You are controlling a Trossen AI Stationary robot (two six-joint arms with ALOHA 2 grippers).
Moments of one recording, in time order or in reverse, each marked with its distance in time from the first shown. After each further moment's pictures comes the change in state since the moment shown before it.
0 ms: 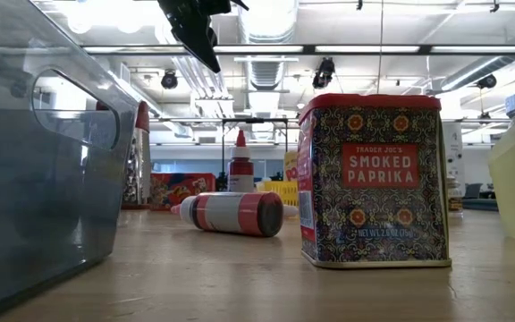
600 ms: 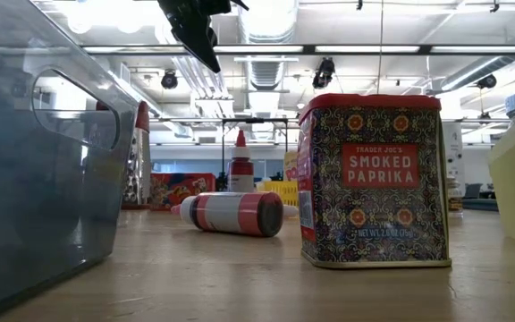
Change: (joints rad) left arm 0.000 0.000 0.000 0.000 0.000 0.000; right arm 0.111 -0.007 -0.242 -0.027 0.056 0.301
